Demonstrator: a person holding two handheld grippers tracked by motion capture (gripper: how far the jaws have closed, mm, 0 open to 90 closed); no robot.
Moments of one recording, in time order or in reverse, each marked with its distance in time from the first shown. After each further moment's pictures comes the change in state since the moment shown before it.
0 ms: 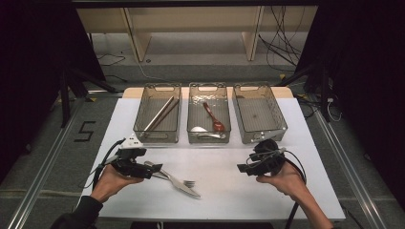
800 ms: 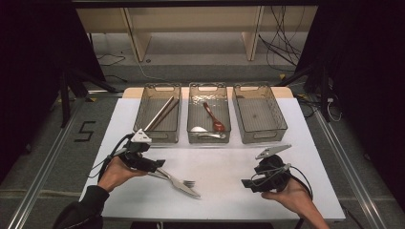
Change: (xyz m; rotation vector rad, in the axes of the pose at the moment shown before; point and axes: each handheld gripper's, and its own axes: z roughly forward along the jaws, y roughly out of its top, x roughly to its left) left arm 0.010 0.014 0.024 0.096 0.041 0.053; right arm 0.012 -0.036 -0.003 0.029 -0.005 -0.009
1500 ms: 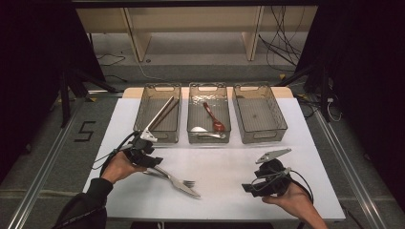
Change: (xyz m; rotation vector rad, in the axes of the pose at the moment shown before) left arm 0.008 0.006 0.020 0.143 0.019 0.069; right arm 0.004 -0.008 0.001 0.014 0.007 -0.010
